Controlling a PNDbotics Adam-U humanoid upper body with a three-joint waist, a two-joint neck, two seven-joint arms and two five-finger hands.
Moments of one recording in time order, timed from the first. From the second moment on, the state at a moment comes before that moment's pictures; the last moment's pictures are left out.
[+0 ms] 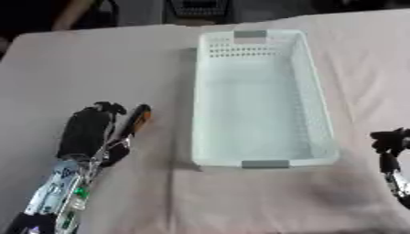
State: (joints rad) left arm -0.11 0.29 -0.10 -1.70 -1.28 0.22 -0.06; right arm 0.10 -0.31 -0.13 -1.98 0.58 -0.46 0.27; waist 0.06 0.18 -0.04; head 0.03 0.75
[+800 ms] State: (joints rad) left arm -0.11 0.29 -0.09 -1.69 -1.33 0.24 -0.11; right arm 0.10 -0.31 -0.13 -1.98 0.58 -0.46 0.27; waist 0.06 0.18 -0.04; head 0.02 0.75
